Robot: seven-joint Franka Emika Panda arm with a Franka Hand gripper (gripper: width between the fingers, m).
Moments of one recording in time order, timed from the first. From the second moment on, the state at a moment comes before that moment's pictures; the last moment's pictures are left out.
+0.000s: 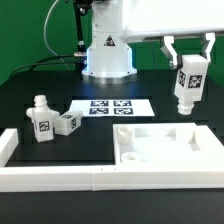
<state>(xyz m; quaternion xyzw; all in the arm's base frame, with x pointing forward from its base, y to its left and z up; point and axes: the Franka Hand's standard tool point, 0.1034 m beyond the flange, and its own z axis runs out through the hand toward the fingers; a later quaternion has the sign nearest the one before) 0.625 0.080 0.152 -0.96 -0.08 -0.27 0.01</state>
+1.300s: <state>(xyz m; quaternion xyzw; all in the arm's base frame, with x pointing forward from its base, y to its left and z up) 0.631 0.110 0.105 -0.96 -0.09 -0.26 0.02</state>
